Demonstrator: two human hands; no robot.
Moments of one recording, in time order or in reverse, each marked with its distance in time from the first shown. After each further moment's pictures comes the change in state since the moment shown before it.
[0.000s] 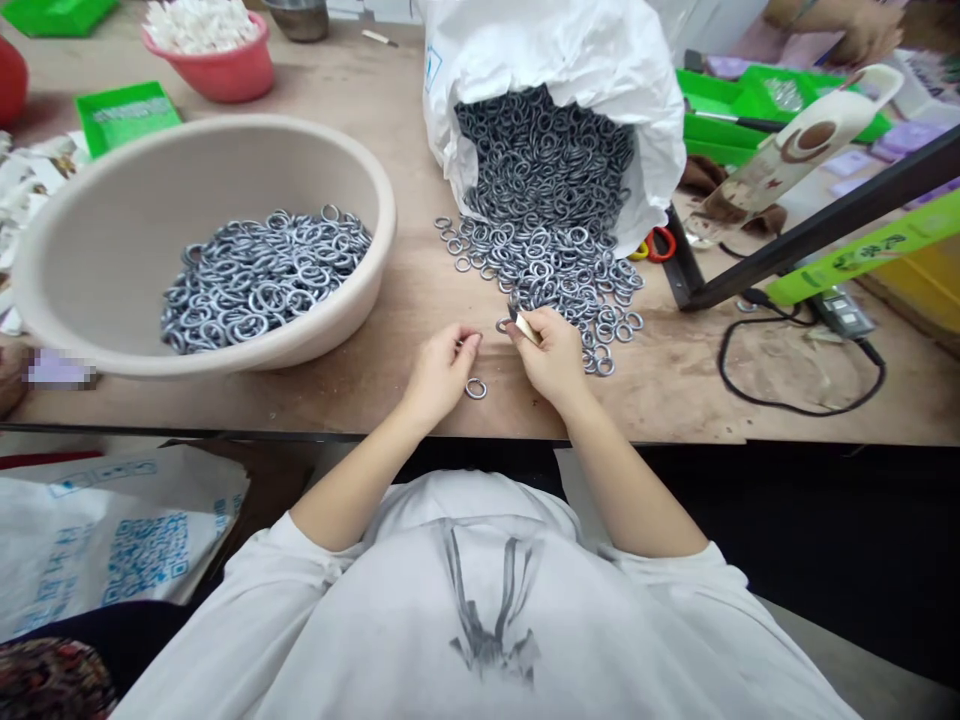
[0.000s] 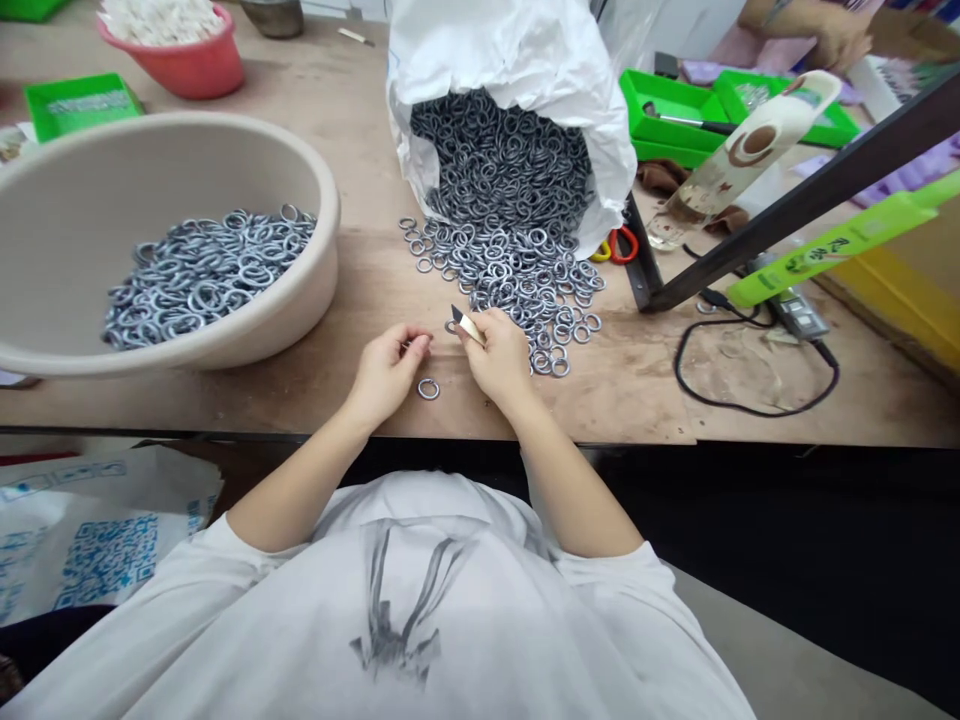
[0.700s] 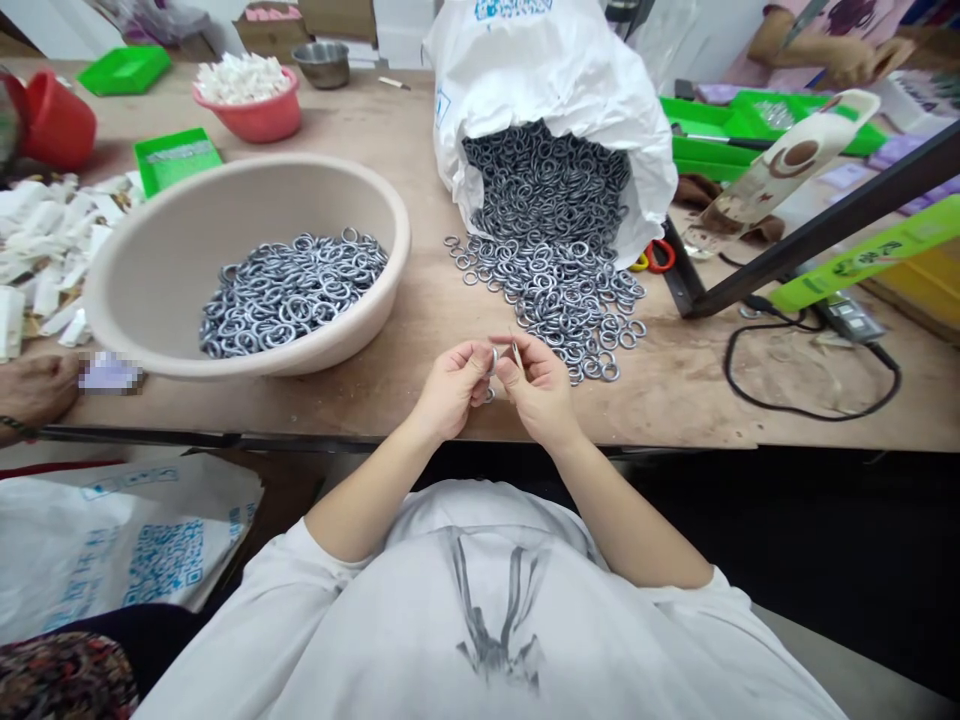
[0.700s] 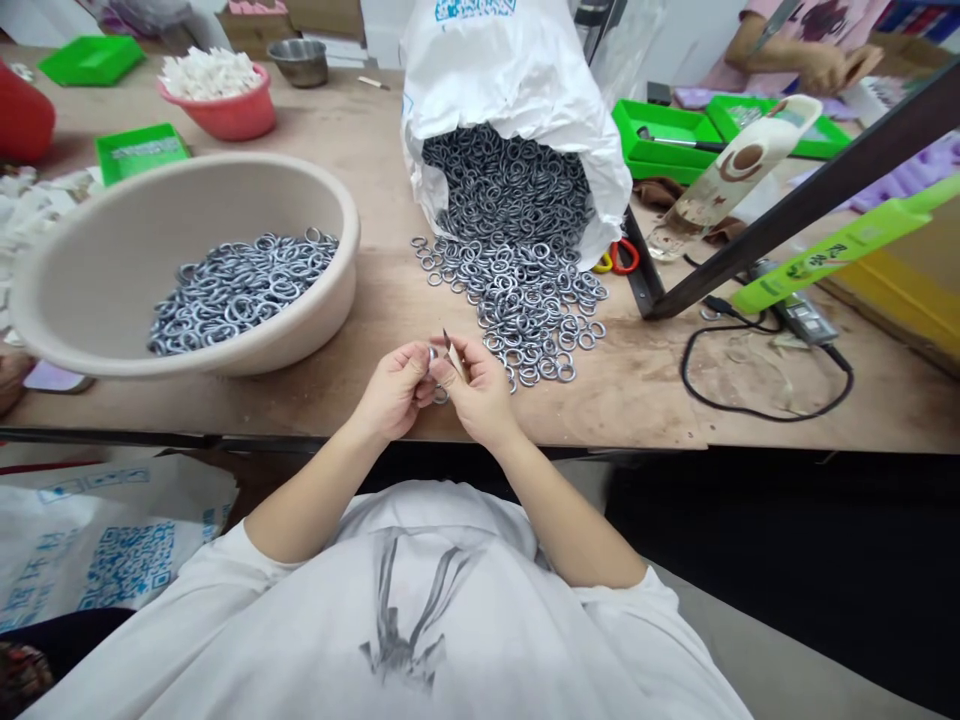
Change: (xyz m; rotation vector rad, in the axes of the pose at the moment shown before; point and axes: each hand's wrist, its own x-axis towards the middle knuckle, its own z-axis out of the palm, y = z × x) left_hand -0.018 0.018 0.003 -1.010 -0.150 -0.260; right_hand -0.036 -0.048 0.019 0.766 -0.034 0.222
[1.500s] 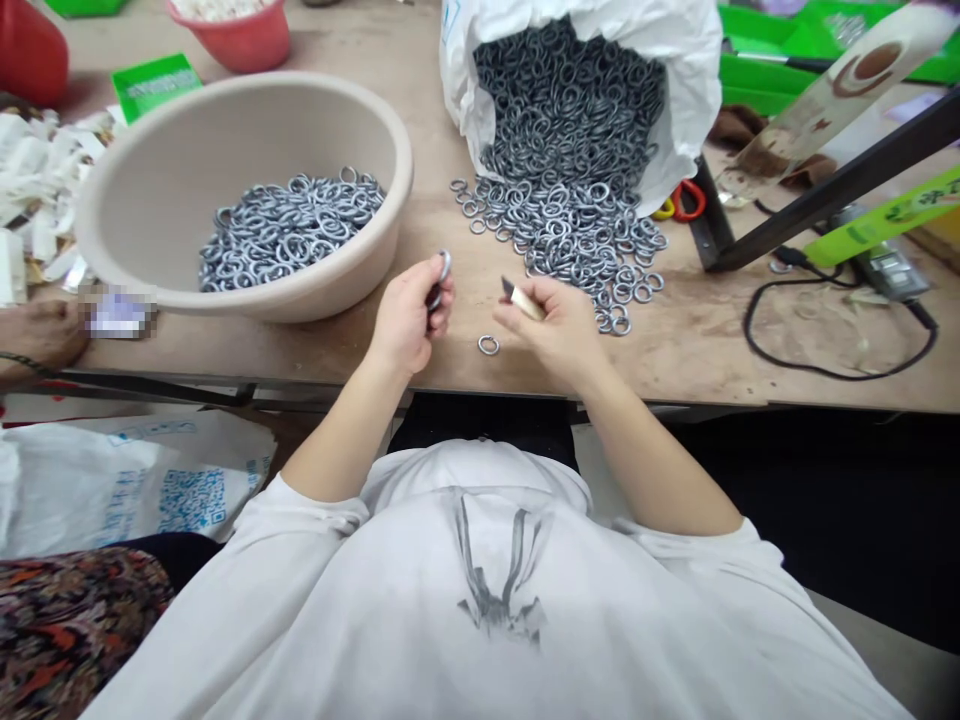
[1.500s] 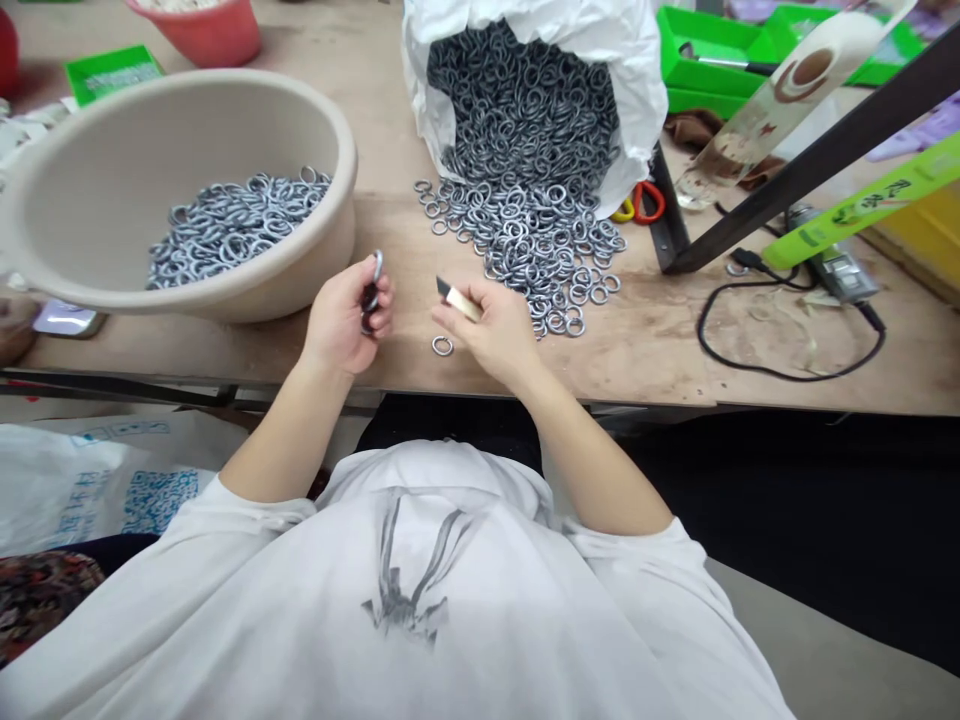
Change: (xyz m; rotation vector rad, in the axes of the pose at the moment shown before) left_hand -0.006 0.051 -0.014 0.166 0.273 0.014; right_hand 0.010 -0.009 -0.022 -0.708 -0.130 -0.206
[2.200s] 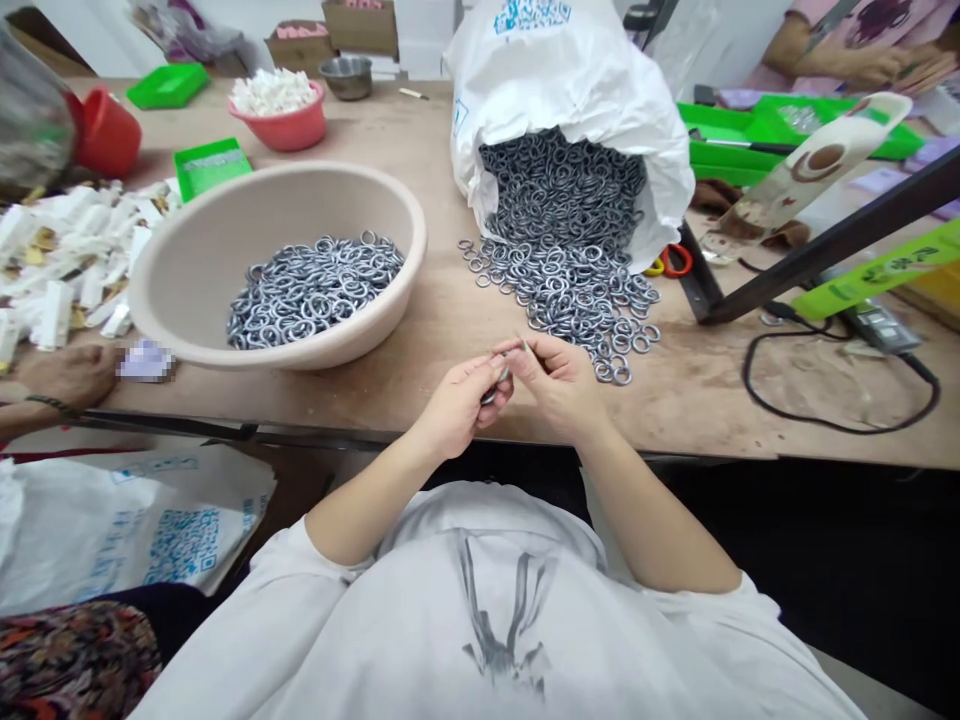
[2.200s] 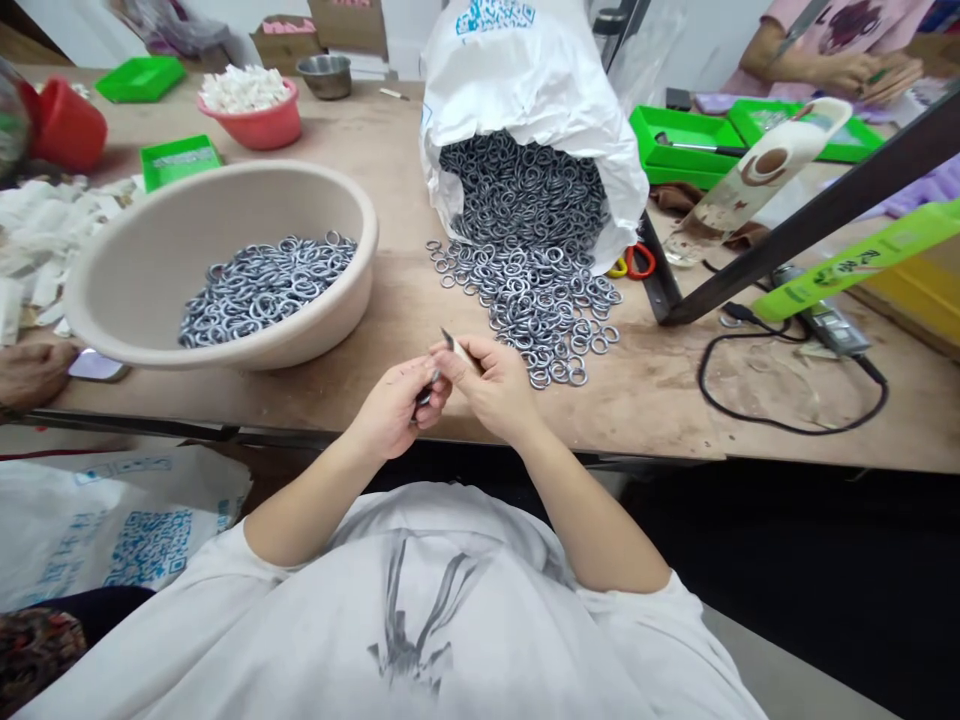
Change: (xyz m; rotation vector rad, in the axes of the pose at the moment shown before) left_hand -0.033 -0.020 0.025 -0.140 -0.330 -0.151; right_hand -0.002 -0.022 -0.003 0.478 -0.038 0.052
